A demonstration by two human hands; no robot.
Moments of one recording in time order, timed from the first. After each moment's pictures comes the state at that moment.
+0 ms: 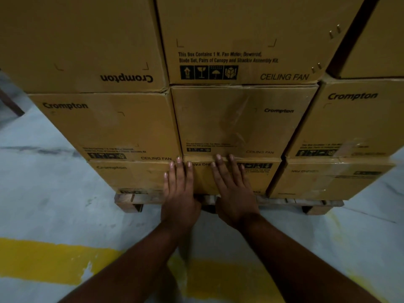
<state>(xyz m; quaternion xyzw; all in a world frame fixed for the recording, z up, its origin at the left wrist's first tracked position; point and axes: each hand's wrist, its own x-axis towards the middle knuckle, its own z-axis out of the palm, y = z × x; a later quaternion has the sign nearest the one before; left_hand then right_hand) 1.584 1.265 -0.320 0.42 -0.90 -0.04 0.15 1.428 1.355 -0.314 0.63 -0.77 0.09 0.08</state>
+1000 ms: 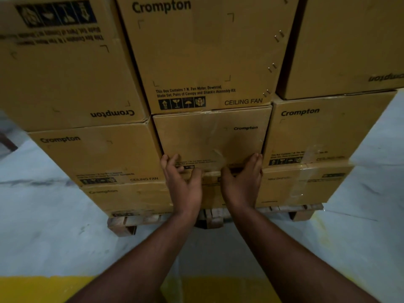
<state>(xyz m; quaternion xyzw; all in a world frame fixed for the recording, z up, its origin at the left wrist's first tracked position) 1.511 1.294 -0.212 0.43 -0.62 -0.45 0.47 1.412 1.355 -0.215 0.16 -0.85 0.49 -0.07</state>
